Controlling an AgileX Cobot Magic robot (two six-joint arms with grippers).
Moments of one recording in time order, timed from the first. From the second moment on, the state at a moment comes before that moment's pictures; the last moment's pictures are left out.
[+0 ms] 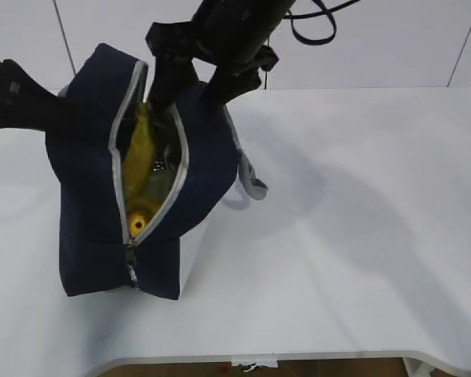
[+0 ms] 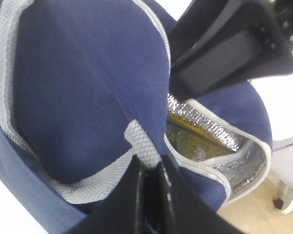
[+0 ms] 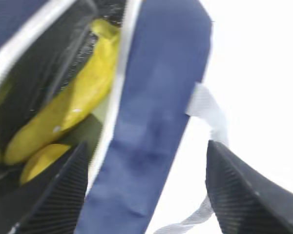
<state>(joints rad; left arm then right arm) -0.12 1.34 -1.01 -0.88 0.84 0.80 0.48 2.10 -2.12 0.46 1.25 -0.14</state>
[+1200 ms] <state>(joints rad) -0.13 1.34 -1.01 -0.91 0.86 0.80 0.48 2.14 -2.12 0.20 1.25 -0.07</state>
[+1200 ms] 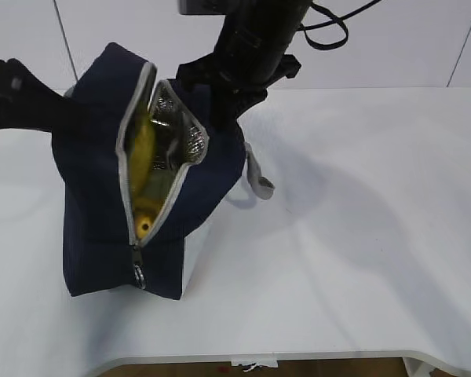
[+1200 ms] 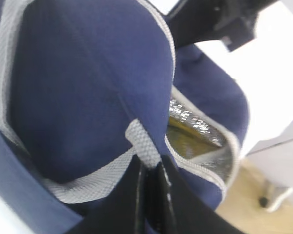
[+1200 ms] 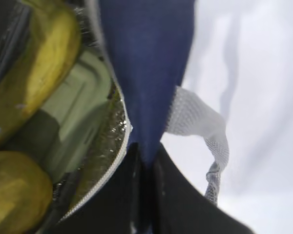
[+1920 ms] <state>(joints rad) -0.28 1.50 -1.01 -1.26 0.84 0.84 0.48 1.97 -2.01 -0.16 1.26 -0.05</state>
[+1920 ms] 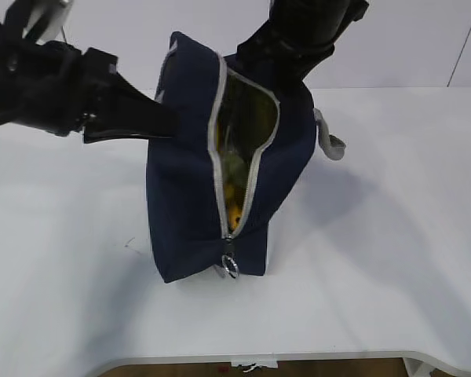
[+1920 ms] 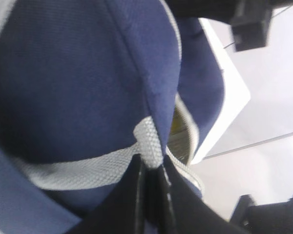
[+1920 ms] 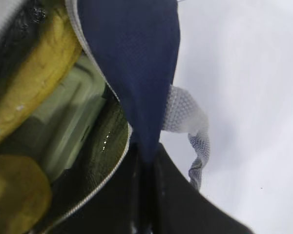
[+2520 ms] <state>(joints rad) -0.35 1.58 -1.07 -1.38 0.82 0.88 0.48 1.97 -2.01 -0.21 1.27 -0.05</state>
